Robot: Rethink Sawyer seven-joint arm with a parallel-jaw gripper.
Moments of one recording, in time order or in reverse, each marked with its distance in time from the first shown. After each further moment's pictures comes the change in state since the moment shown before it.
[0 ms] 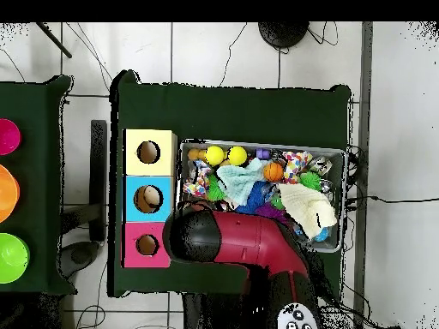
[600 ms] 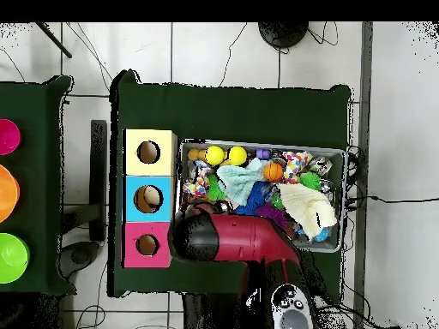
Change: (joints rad) arm -0.002 0.095 0.001 0.007 -0.070 -0.149 0.000
